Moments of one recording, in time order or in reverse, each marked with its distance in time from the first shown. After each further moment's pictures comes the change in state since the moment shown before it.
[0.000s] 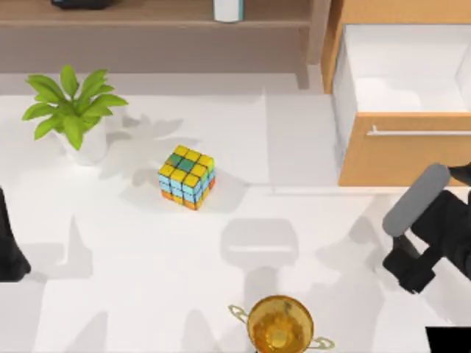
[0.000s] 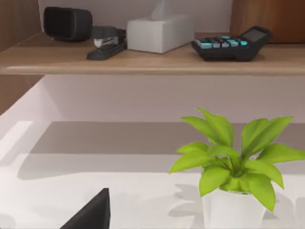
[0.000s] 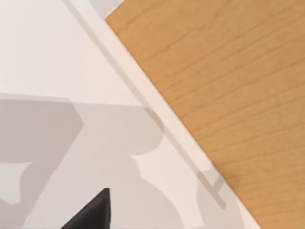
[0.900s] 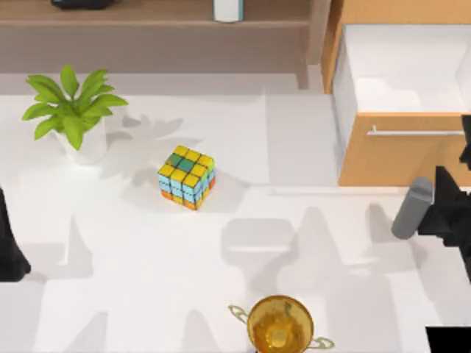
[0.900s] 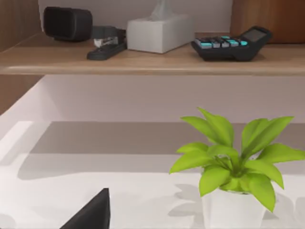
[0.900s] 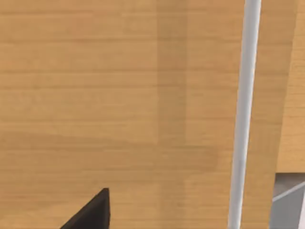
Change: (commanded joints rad) left arm 0.000 0.000 0.000 0.000 0.000 0.000; right arm -0.082 0.532 -0.084 1.187 0.129 -0.861
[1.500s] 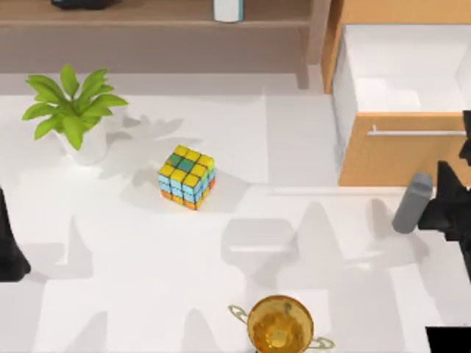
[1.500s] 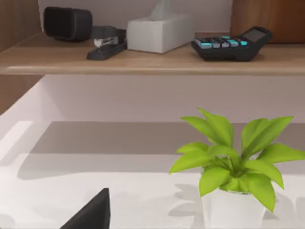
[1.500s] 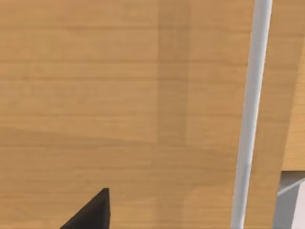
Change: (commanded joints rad) left arm 0.000 0.000 0.000 0.000 0.000 0.000; right arm -0.015 0.026 0.026 0.016 -0.005 -0.024
